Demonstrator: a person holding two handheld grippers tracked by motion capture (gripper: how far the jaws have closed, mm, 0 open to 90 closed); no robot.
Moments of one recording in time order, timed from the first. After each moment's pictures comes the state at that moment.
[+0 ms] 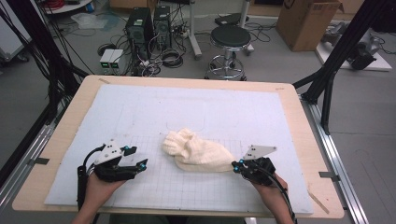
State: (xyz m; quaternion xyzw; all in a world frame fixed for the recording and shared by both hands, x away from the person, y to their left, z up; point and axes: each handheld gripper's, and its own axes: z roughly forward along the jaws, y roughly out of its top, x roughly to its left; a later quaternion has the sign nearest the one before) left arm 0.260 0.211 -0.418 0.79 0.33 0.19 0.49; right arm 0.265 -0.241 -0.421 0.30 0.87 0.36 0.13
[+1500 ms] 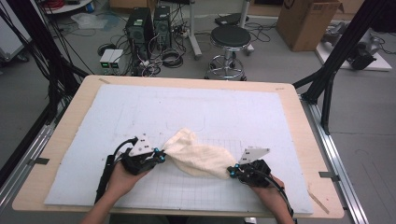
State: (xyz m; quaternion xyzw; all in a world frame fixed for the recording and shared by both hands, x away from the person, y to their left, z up) left arm 0.278 0.159 -0.391 0.84 0.26 0.17 0.44; right arm 0.273 -0.230 -0.436 0.25 0.89 0.36 0.10
